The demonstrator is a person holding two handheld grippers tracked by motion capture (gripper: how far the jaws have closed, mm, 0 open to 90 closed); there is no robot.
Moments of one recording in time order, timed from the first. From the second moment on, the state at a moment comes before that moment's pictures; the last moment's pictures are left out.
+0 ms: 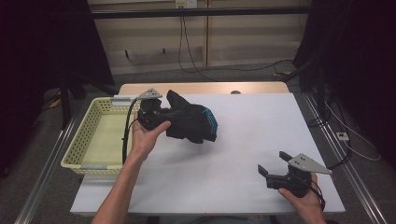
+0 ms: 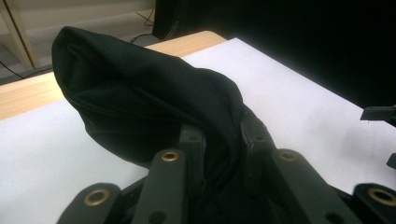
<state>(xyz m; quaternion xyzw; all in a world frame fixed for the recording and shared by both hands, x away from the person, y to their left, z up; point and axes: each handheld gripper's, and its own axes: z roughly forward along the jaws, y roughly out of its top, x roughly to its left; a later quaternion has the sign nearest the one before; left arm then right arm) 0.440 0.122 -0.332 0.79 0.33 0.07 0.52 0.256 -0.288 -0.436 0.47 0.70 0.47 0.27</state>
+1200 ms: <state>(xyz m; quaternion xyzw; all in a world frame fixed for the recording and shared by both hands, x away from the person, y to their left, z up) 0.423 0.154 -0.293 0.78 0.31 0.10 0.54 0.257 -0.288 -0.436 0.47 0.69 0.47 0.27</state>
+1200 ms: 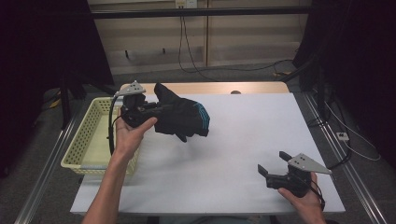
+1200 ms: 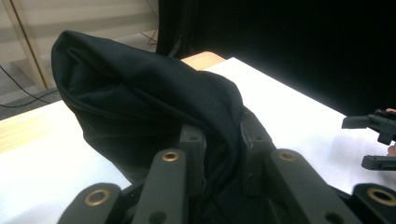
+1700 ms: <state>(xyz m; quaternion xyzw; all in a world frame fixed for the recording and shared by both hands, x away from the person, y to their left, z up) 0.411 0.174 -0.276 0.76 0.32 0.11 0.55 0.257 -0.288 -0.436 0.47 0.69 0.47 0.27</state>
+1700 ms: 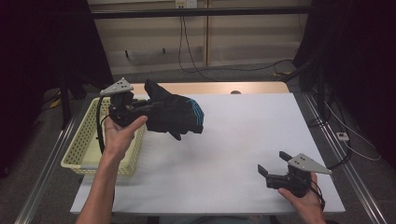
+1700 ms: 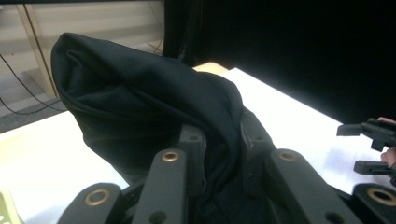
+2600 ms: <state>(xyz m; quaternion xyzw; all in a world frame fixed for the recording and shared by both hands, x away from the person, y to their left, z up) 0.402 0.211 -0.261 0.73 0.34 0.14 0.58 0.257 -0.287 -0.437 0.47 0.69 0.47 0.27</state>
